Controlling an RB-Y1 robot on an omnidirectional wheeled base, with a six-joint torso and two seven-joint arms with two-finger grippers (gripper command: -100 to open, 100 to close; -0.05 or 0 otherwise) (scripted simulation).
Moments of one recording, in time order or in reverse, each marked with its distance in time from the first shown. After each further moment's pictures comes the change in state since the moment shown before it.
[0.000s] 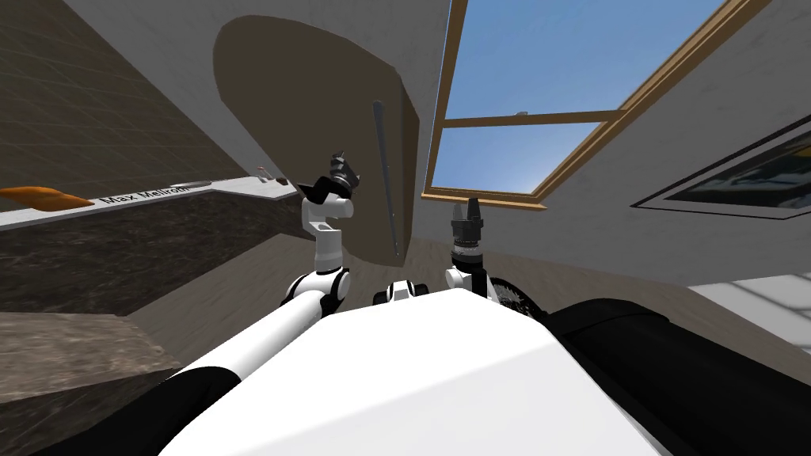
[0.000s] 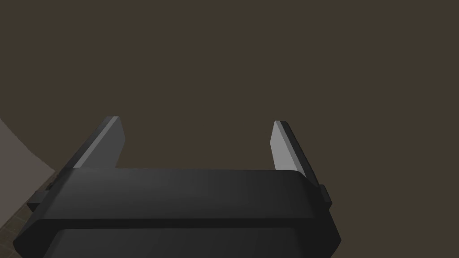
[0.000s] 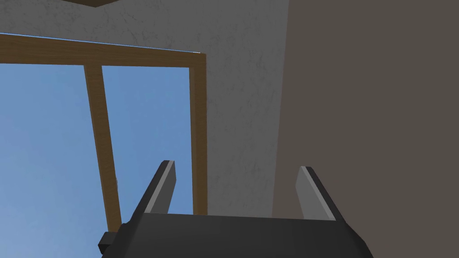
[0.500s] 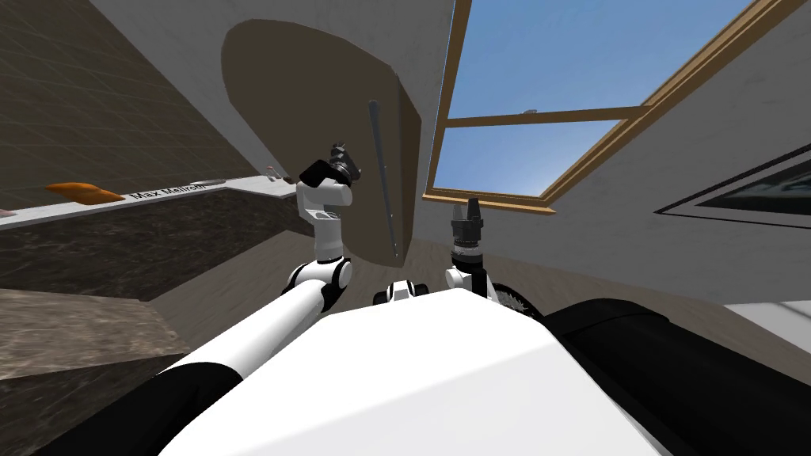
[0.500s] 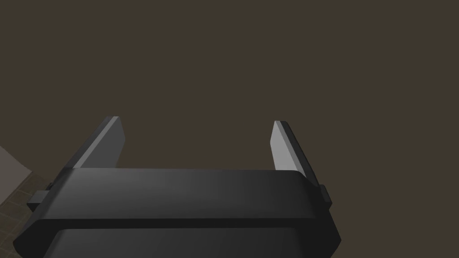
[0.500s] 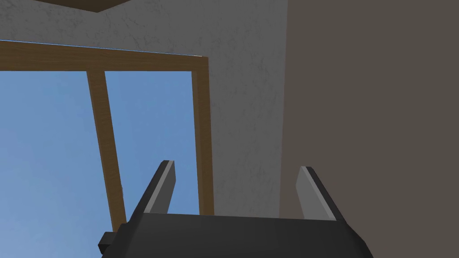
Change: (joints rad) left arm -0.135 -0.002 0.029 0.056 0.013 0.137 0.014; right arm 0.000 0.000 0.000 0.000 0.000 0.000 0.000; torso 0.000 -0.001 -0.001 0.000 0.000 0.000
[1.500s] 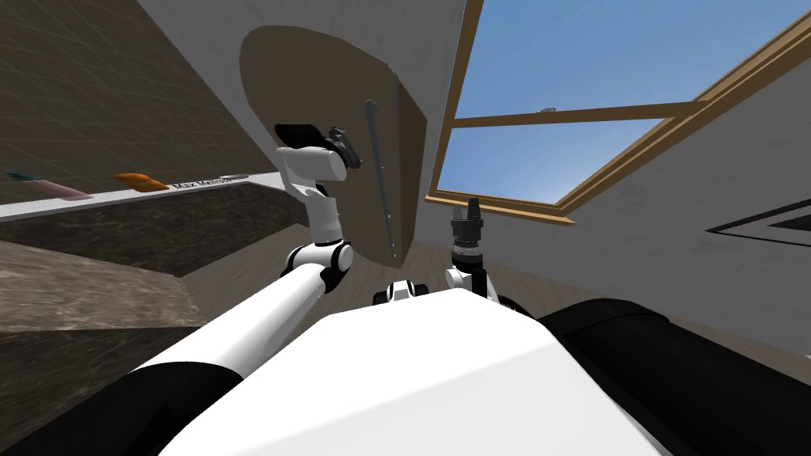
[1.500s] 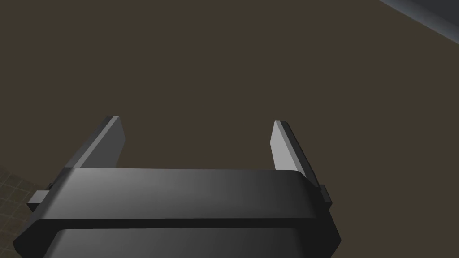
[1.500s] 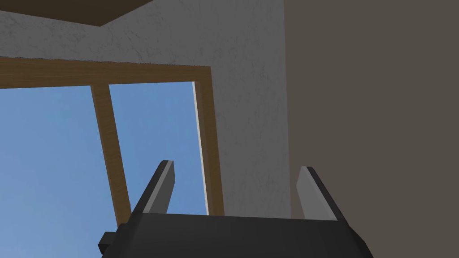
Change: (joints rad) left arm -0.225 0.003 0.065 0.094 0.027 0.256 0.013; right arm 0.000 0.000 0.000 0.000 0.000 0.000 0.000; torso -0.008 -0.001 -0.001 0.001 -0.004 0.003
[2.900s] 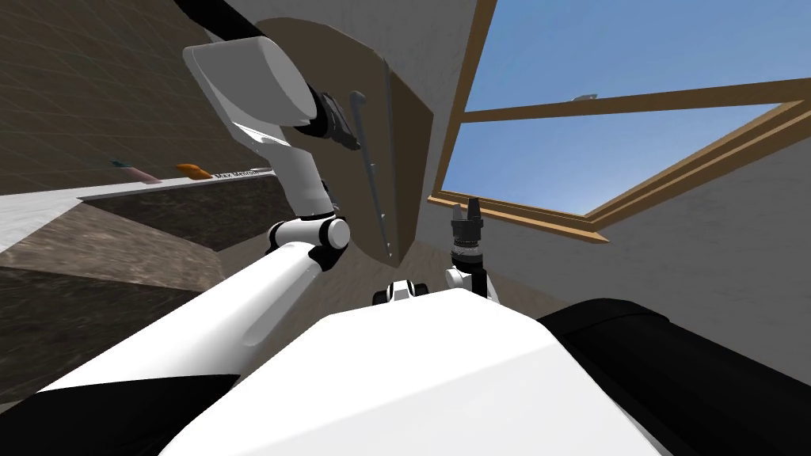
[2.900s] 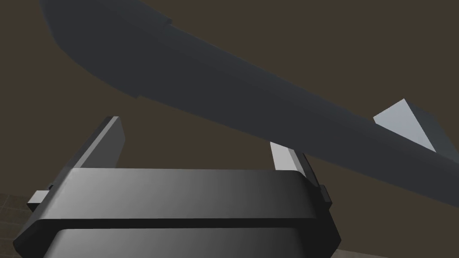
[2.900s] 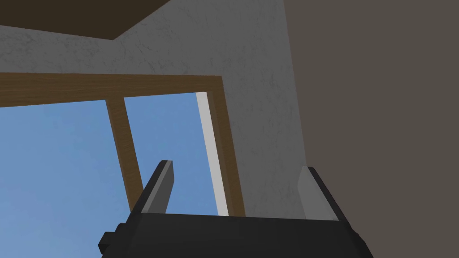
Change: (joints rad) left arm -0.308 0.030 0.124 0.128 0.060 0.373 -0.015; right arm 0.000 0.000 0.000 0.000 0.000 0.000 0.000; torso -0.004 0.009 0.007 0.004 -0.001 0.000
